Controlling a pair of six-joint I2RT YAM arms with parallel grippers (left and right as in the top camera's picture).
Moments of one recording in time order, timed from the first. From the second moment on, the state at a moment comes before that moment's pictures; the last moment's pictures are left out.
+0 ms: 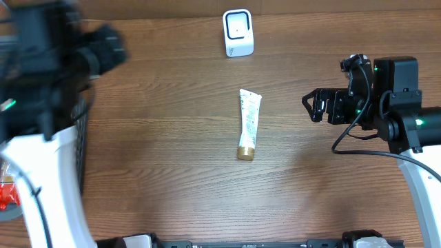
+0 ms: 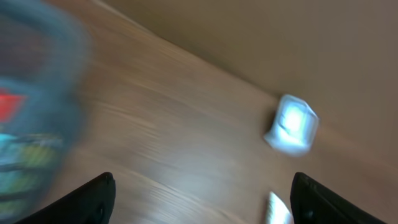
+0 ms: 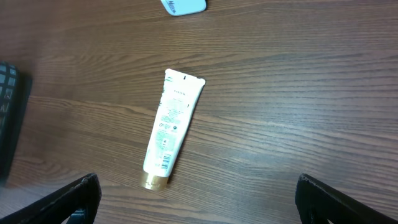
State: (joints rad) left arm 0.10 1.50 2.06 -1.26 -0.03 -0.43; right arm 0.09 1.27 1.31 -0.96 -0.36 0.13
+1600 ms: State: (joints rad) left arm 0.73 1.91 1.35 -0.57 -0.17 0.21; right arm 0.09 1.34 1.31 -0.97 -0.36 0.13
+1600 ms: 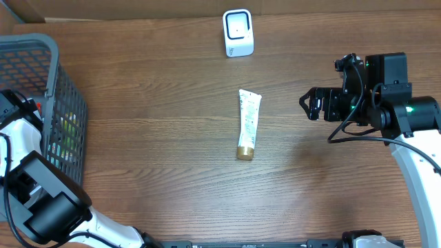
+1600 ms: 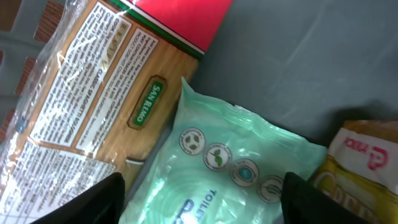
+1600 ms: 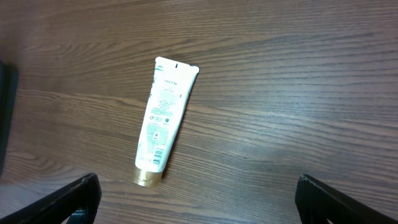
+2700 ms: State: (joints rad) left arm 0.73 2.00 1.48 -0.83 -0.20 0.18; right arm 0.09 1.34 1.31 -0.96 -0.36 0.13
